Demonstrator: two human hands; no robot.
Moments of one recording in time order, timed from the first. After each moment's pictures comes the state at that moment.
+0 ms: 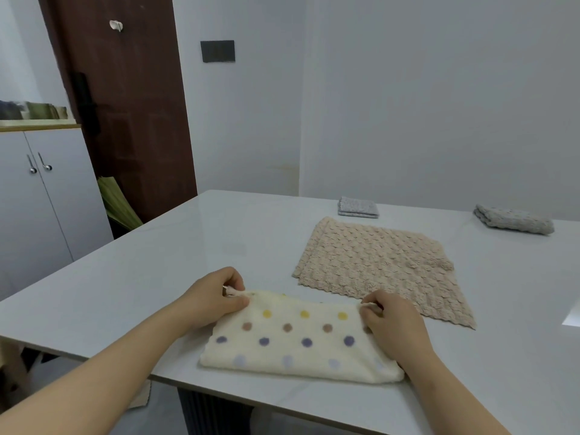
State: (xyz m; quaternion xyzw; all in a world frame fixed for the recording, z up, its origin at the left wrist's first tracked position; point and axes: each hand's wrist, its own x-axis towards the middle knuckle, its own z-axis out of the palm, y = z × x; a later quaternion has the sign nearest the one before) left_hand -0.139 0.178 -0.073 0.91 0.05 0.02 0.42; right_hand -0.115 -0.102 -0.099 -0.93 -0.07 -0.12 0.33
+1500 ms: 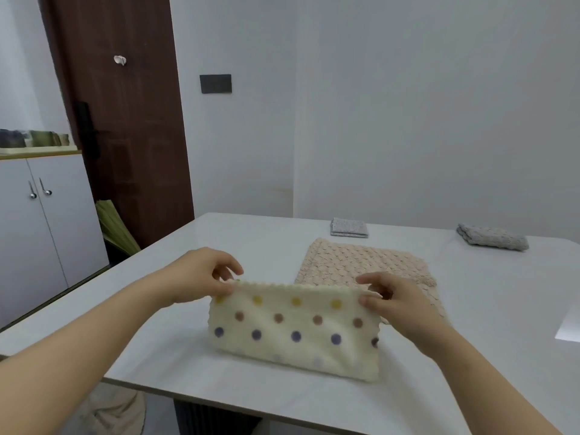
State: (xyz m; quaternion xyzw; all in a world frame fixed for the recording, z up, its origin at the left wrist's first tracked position) left_hand -0.166 0.180 0.018 0.96 -0.02 0.02 0.27; right_hand -0.140 -0.118 -0.027 -0.84 -0.14 -0.04 0.52
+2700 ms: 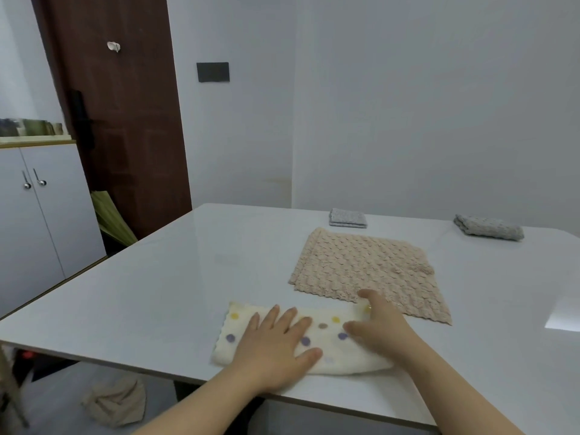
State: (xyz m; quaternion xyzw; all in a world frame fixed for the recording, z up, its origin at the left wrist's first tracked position) left_hand -0.180 0.084 -0.095 0.99 -0.08 -0.06 0.06; right_hand -0.144 -0.098 -0.070 -0.93 -0.02 0.04 0.38
